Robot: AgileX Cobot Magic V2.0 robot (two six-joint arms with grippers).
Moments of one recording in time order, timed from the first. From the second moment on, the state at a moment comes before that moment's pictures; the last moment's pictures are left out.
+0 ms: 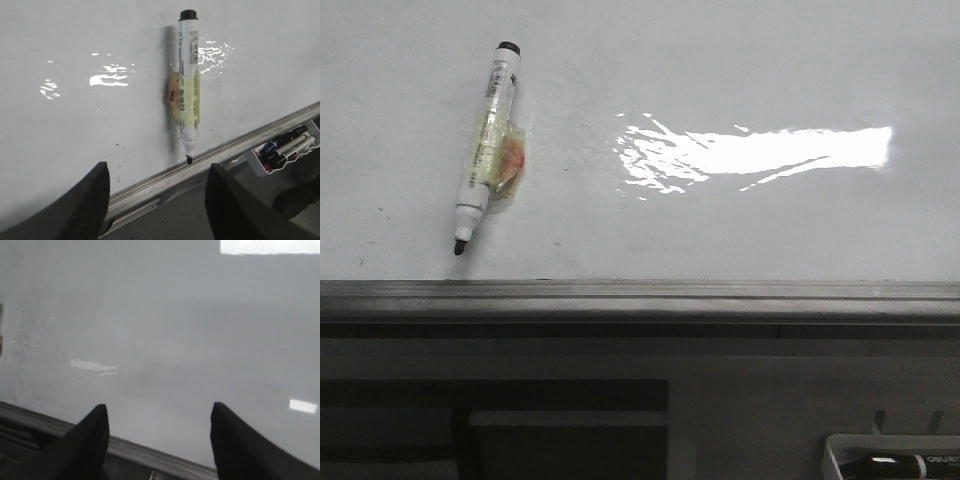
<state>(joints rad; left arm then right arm) -0.36 0.79 -0.56 -0.67 0.54 0.49 0.25 0.40 -0.49 0.15 0.48 -0.06</state>
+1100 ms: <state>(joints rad) -0.64 1.28 -0.66 -0.74 0.21 0.46 0.27 0.49 -0.49 0.15 0.42 -0.07</state>
